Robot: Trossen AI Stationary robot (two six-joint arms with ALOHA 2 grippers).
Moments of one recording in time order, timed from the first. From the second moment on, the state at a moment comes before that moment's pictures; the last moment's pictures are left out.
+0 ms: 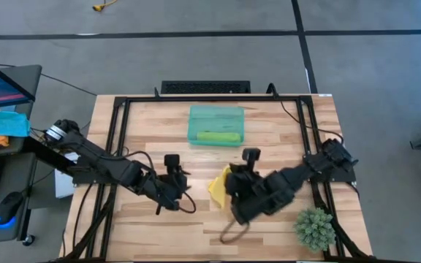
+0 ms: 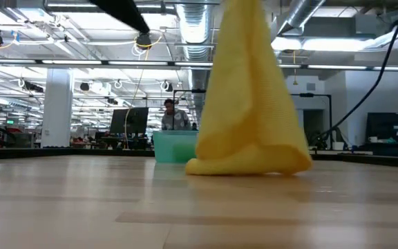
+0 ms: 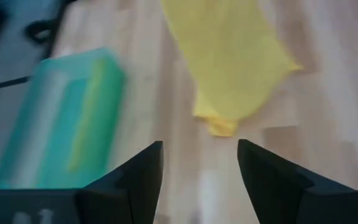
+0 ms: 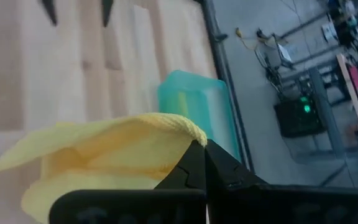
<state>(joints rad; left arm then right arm) -0.49 1.44 1.14 -0.62 -0.59 -0.20 0.54 1.94 2.09 -1.53 0.89 0.40</state>
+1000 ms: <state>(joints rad) -0.38 1.44 0.87 0.19 -0.77 -0.06 0.18 1.94 2.10 -1.37 0.35 0.33</state>
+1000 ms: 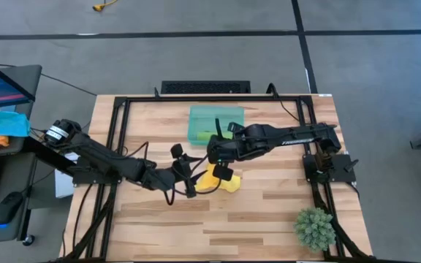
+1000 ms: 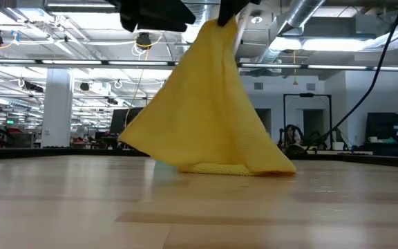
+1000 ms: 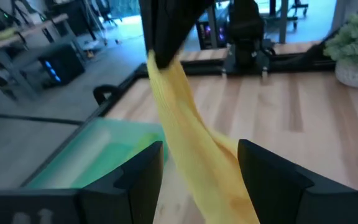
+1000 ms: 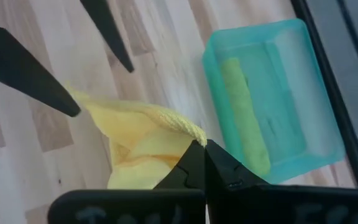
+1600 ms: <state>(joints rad) -0.27 1.44 0.87 0.08 -0.69 -0.10 0.18 1.94 2.11 -1.36 0.34 0.33</state>
